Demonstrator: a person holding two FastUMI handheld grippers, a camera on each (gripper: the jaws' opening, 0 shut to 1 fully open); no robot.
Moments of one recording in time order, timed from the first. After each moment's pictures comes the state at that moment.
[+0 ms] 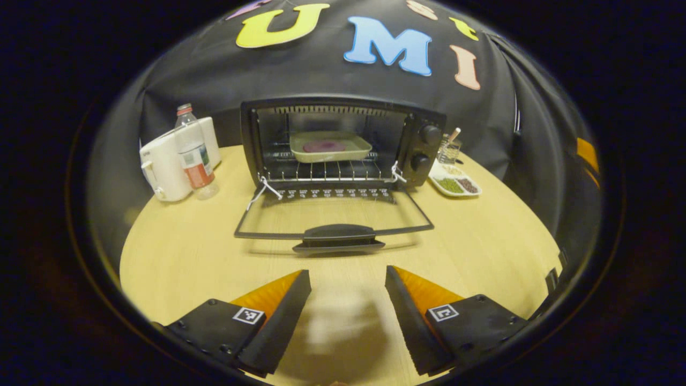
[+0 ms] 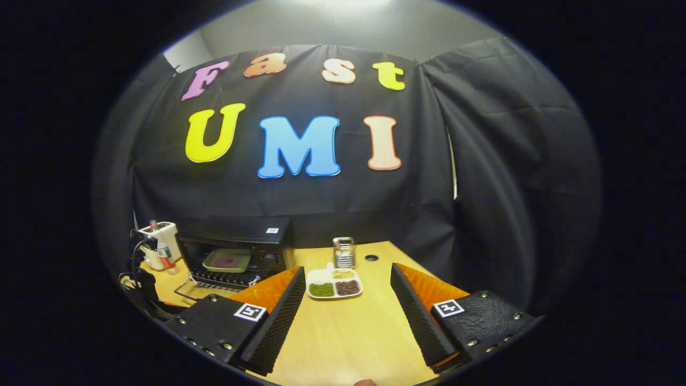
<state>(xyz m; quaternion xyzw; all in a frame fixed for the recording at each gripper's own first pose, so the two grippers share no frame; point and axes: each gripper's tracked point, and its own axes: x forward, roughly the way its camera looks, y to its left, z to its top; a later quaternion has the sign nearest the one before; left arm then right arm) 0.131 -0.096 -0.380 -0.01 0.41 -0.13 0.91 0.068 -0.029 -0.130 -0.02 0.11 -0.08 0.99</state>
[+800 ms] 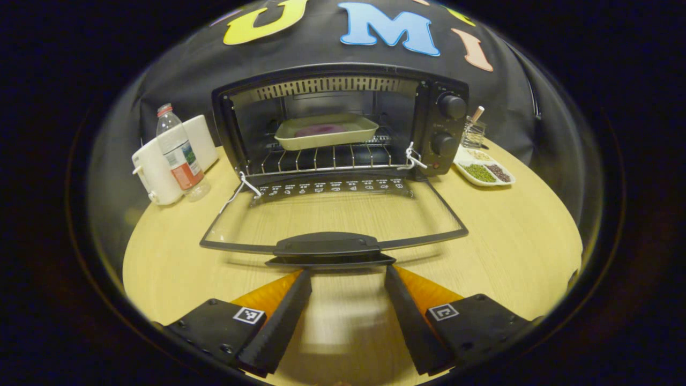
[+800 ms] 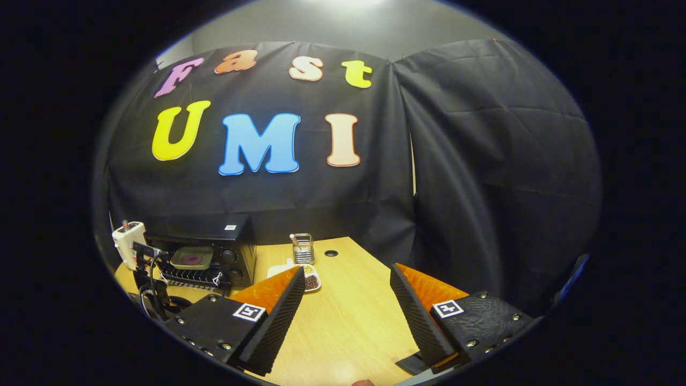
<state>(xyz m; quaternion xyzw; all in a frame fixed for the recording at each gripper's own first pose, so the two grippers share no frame) 0.172 -0.111 -0.419 0.02 0.40 -0.07 0.91 0.054 -0.075 -0.146 0.01 0.15 -0.16 0.98</state>
